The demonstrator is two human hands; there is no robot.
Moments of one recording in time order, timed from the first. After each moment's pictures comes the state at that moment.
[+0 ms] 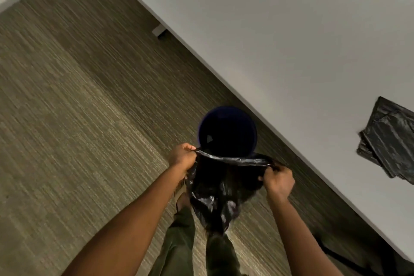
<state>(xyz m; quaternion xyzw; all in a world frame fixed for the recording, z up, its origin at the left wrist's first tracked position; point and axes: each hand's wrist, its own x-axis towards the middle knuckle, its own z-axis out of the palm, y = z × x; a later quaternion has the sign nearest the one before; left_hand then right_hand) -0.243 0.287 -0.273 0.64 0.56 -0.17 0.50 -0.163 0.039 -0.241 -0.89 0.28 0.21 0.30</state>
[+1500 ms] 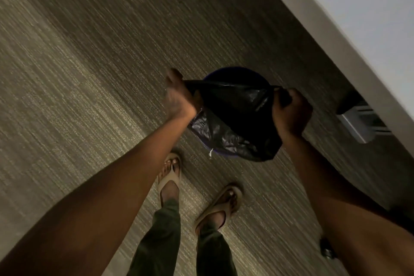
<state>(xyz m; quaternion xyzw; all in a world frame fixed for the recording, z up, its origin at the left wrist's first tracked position) -0.147 0.312 -0.458 0.77 0.49 -0.04 0.41 -0.032 0.081 -0.458 -0.97 -0.02 0.05 0.25</state>
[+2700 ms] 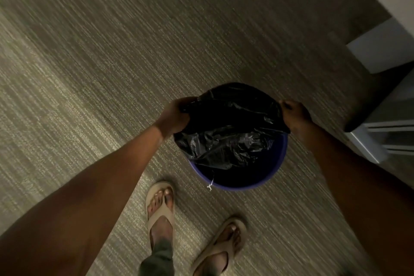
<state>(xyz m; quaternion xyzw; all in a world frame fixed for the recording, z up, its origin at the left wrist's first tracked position) -0.130 0.359 -0.570 0.72 0.33 -0.15 0.59 0.068 0.069 -0.570 -0.92 0.04 0.31 0.25</state>
